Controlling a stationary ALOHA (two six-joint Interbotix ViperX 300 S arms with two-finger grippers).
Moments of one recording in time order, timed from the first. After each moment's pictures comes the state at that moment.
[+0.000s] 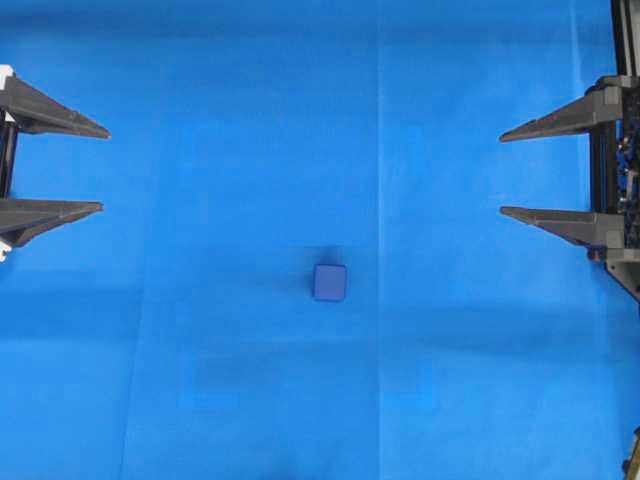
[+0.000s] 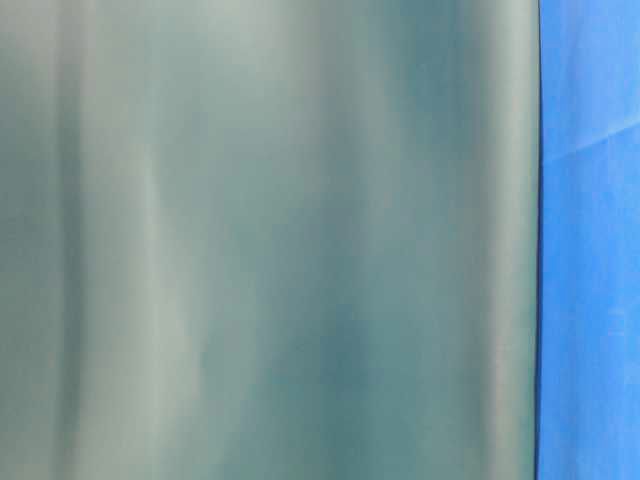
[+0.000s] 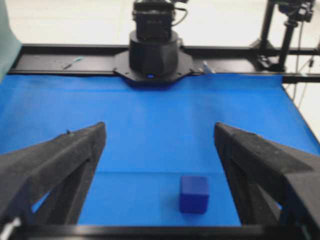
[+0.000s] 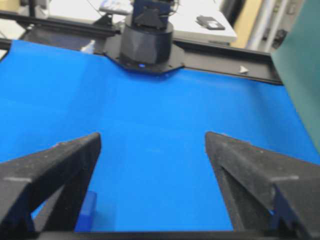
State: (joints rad) left arm -0.02 -0.96 1.17 0.00 -0.26 -0.01; right arm 0.00 -0.94 1.16 0.00 -0.21 0.01
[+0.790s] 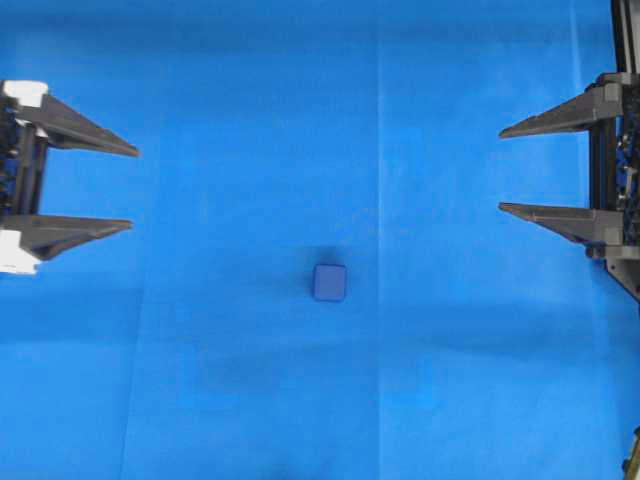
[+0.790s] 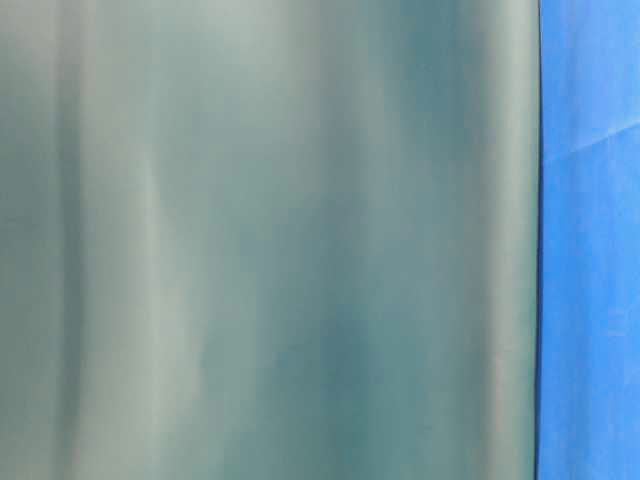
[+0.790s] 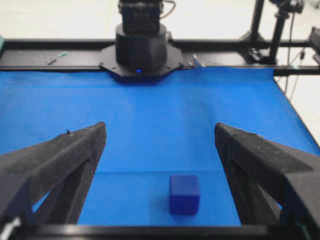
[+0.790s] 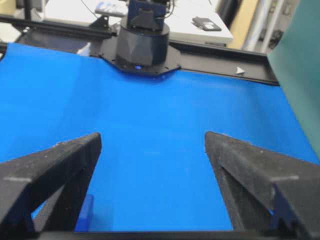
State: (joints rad) left arm -0.06 -0.77 1.14 0.00 -0.41 -0.01; right arm -0.01 -0.93 1.16 0.01 -0.23 0.01
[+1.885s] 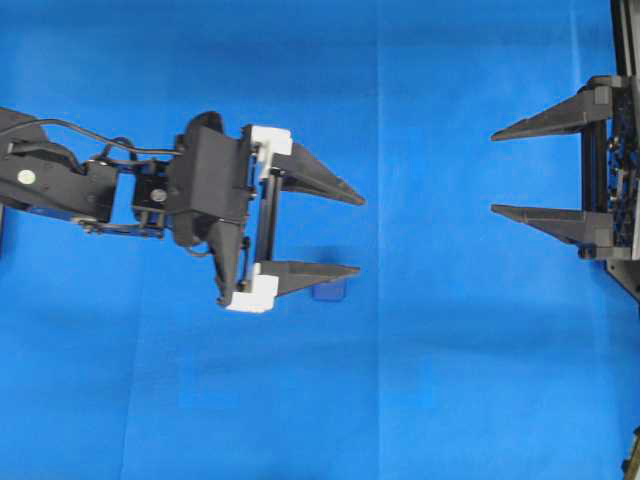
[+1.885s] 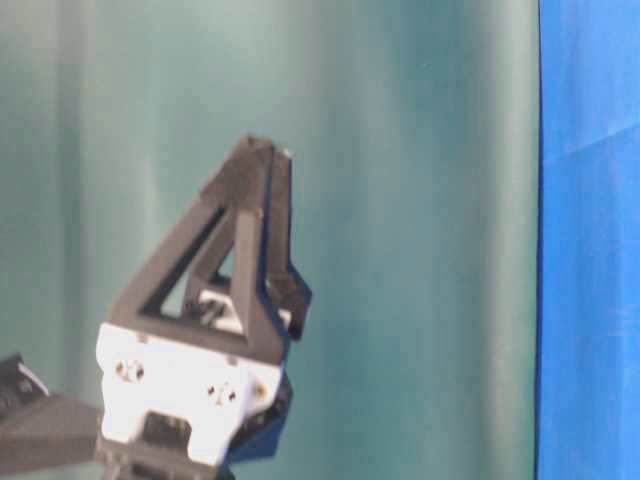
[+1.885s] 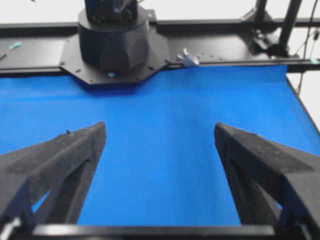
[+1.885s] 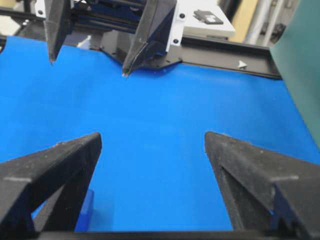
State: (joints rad) left arm -0.09 -0.06 0.56 0.00 -0.40 -0.01; right arm -0.01 -0.90 1.16 0.01 -0.24 0.01
